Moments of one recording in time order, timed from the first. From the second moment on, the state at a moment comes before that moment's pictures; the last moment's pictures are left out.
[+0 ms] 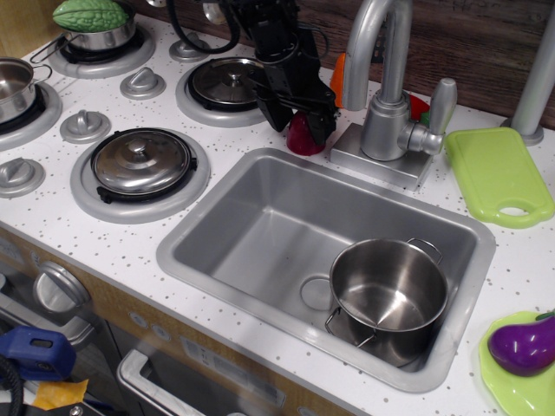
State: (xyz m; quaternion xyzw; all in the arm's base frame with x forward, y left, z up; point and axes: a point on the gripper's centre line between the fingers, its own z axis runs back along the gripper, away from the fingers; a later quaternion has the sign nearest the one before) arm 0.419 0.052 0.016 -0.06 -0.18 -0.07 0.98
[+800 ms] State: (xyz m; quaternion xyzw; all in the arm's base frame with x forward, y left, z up) arm 0.376 0.065 0.051 -0.01 -0.12 -0.07 0.99
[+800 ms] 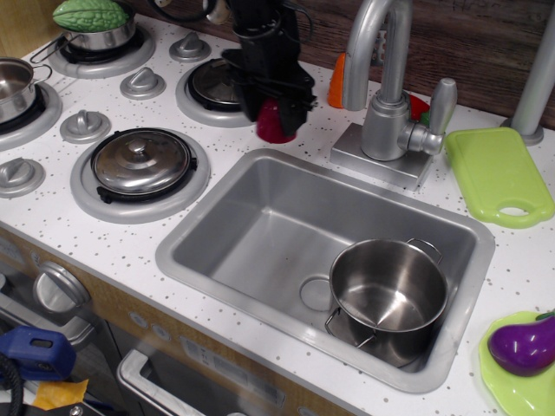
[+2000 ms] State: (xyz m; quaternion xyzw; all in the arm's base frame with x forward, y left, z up) arm 0.295 -0.029 0.063 -0.04 -0.14 0.15 0.98
